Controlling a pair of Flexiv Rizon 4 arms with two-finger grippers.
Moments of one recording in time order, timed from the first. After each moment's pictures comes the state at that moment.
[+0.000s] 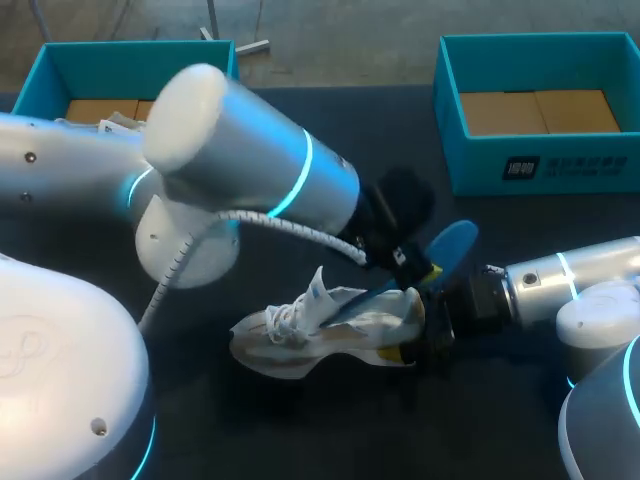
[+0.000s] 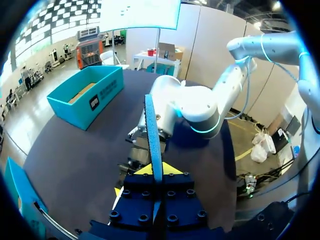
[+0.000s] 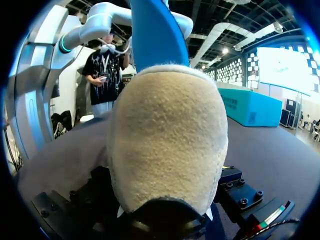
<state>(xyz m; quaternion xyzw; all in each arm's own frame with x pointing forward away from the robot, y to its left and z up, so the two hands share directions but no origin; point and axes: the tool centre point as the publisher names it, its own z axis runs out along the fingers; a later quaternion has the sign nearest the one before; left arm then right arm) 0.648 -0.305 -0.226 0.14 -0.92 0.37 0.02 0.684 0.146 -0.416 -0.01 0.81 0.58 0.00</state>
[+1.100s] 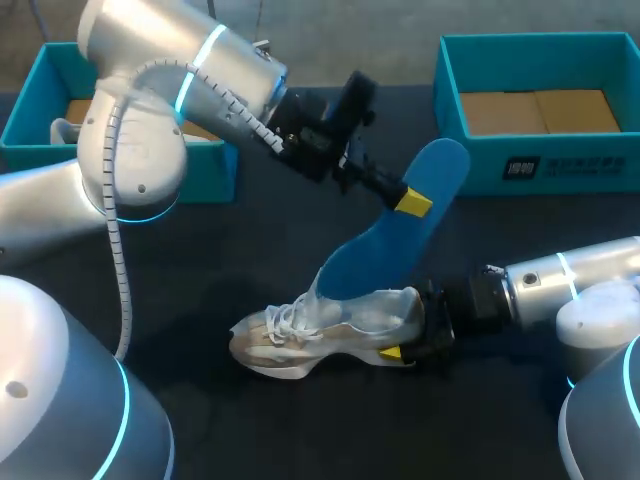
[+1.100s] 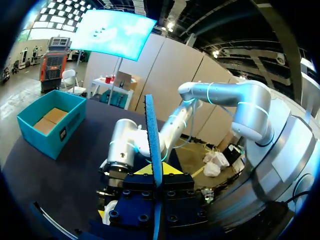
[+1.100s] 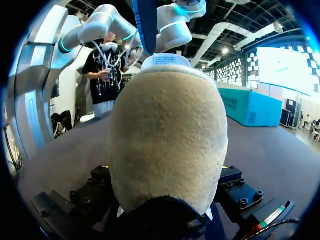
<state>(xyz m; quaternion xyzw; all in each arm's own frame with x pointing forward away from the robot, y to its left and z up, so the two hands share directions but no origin) 0.655 -0.283 -0.119 0.05 -0.84 0.49 0.21 0.684 0.146 -0.416 -0.01 0.81 0.58 0.00</state>
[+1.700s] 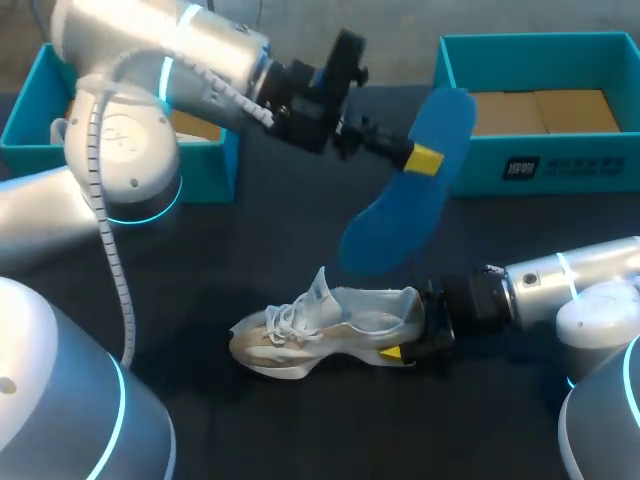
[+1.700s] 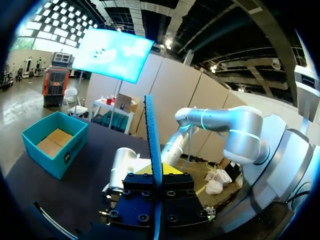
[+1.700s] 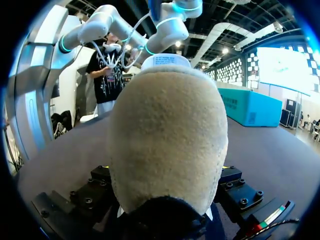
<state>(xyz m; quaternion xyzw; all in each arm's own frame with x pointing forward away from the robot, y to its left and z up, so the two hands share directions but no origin) 0.664 -0.288 -0.047 0.07 -0.79 0.57 0.20 0.684 0.147 -0.416 -0.01 0.81 0.58 0.00</state>
